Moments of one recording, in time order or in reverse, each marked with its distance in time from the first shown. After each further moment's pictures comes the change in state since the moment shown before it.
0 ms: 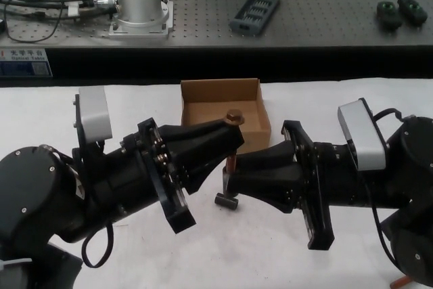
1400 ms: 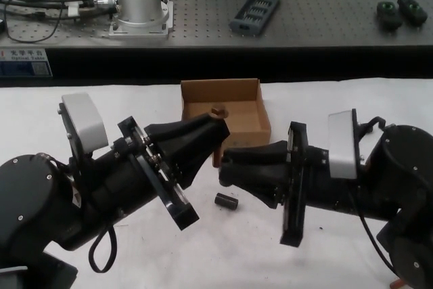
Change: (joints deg) left arm 0.0 0.0 1.8 0.1 -7.8 8.1; right arm 1.7 0.0 1.2 7.5 14.9 -11.8
